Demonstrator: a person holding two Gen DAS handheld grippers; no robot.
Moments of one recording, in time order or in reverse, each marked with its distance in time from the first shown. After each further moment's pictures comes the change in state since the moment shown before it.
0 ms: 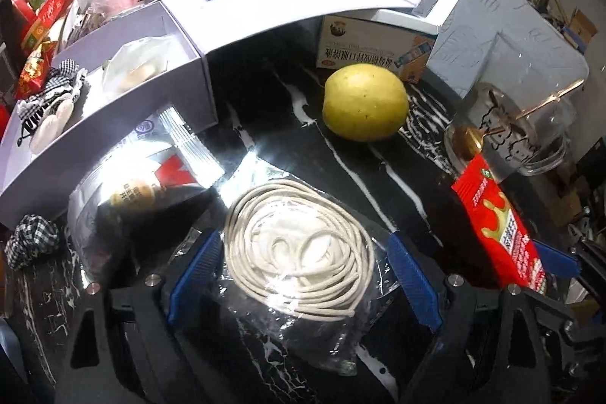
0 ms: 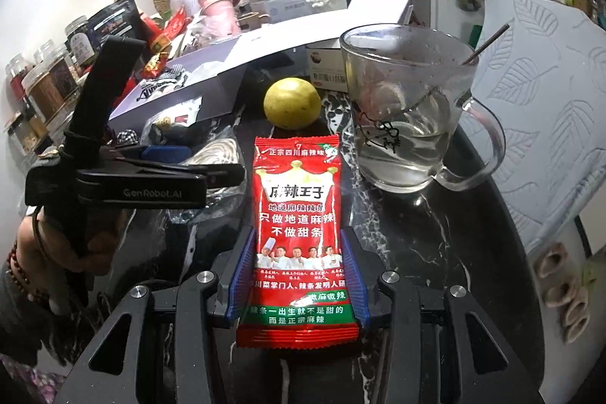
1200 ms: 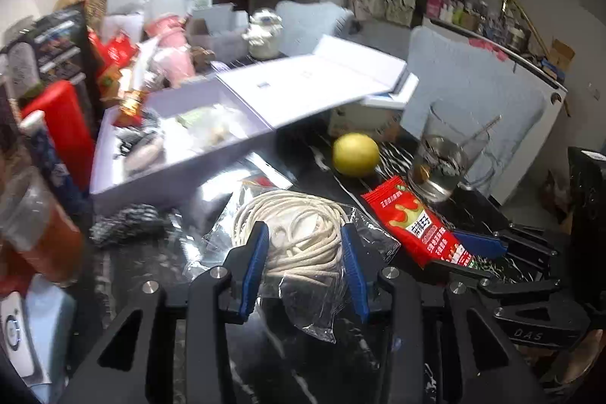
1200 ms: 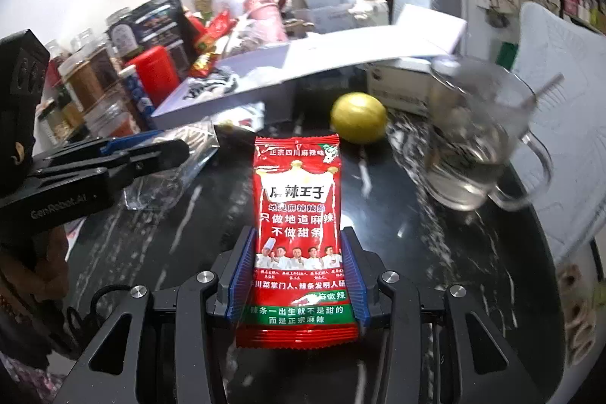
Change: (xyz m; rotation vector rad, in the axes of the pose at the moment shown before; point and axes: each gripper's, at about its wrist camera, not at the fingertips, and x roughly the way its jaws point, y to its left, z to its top) left arm -0.129 0.020 -0.047 -0.016 -0.284 0.021; right arm -0.010 0.047 0.006 -0.081 -0.039 0.096
